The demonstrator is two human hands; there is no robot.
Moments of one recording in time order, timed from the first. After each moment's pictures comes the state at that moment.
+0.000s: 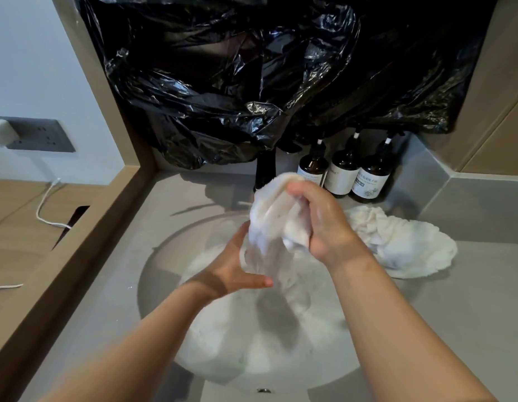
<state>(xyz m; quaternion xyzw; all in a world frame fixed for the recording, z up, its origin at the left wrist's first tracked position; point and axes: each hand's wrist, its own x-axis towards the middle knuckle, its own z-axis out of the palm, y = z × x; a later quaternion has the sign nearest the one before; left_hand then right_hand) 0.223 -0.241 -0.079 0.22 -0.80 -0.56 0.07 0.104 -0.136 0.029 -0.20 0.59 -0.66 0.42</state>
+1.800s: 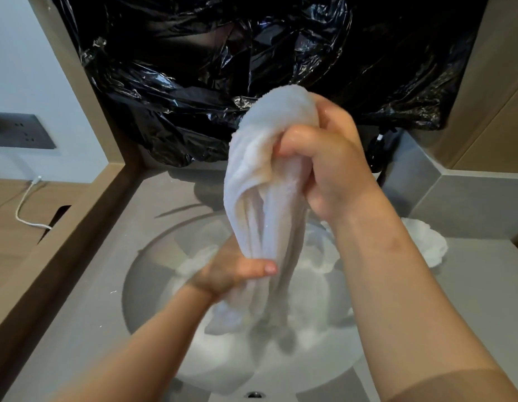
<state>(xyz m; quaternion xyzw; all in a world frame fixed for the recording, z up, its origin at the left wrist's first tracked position) 0.213 -0.216 -0.049 0.15 -0.68 -0.70 0.15 0.112 -0.135 0.104 -0.43 0.48 -0.71 0.28</state>
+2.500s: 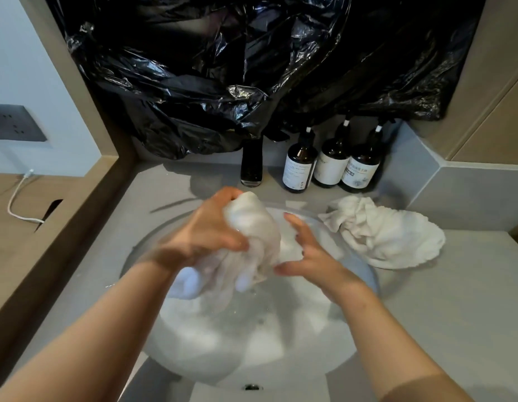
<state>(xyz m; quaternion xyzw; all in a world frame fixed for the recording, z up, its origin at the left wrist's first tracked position) 0.209 -0.257 -0.015 0.20 -0.78 -0.59 0.13 0.082 -0.095 -0.061 -0.32 0.69 -0.50 0.41</state>
